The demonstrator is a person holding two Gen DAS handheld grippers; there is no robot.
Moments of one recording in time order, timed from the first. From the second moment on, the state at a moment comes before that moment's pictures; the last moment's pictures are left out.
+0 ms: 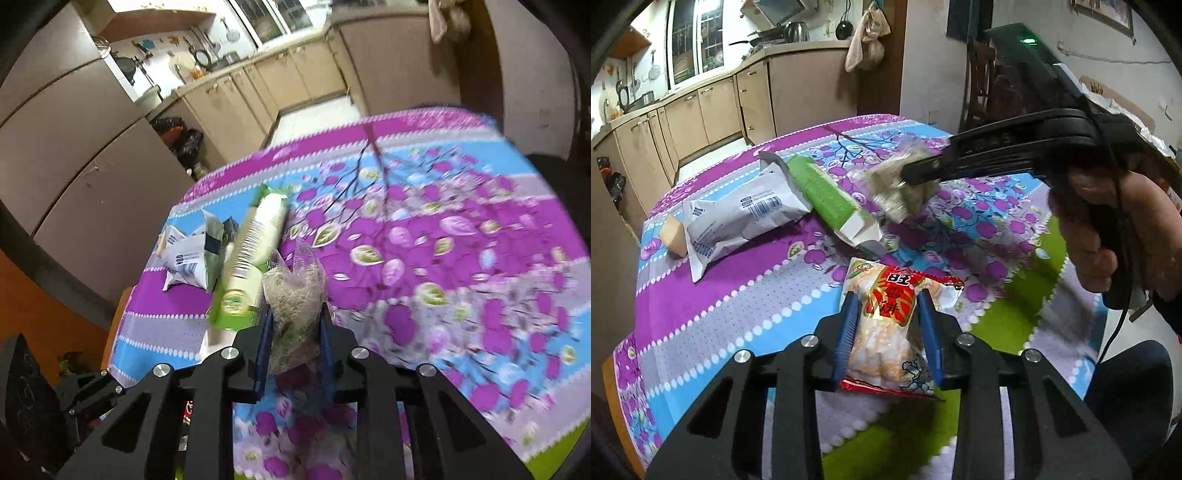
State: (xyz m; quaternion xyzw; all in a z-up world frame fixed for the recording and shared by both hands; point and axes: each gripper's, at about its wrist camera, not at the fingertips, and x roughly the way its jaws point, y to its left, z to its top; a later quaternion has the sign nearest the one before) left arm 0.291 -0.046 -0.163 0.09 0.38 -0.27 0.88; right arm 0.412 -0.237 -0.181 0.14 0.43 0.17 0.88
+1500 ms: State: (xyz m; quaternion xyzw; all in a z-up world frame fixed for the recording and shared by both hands) left arm 0.207 -0.256 -0.026 0.02 0.23 -0.28 0.93; right arm 0.075 -0.435 -0.018 0.04 0.20 -0.11 0.97
